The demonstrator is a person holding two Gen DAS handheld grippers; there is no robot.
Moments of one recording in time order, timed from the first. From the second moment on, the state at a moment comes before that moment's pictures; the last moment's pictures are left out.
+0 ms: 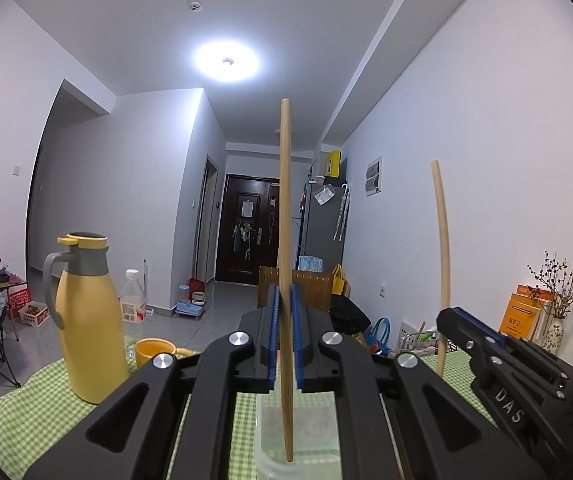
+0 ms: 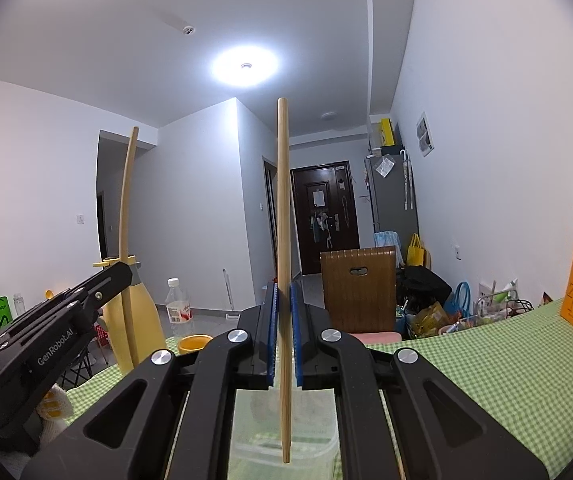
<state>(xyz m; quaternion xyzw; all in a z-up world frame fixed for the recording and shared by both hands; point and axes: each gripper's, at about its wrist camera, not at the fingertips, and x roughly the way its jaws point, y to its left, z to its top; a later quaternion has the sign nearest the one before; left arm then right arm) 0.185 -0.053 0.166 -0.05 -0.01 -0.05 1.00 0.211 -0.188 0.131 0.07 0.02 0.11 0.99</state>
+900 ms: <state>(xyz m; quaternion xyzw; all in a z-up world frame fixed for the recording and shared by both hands) 0.291 -0.060 0.106 -0.02 0.10 -0.06 0.99 0.292 -0.168 0.085 0.04 0.12 0.13 0.98</state>
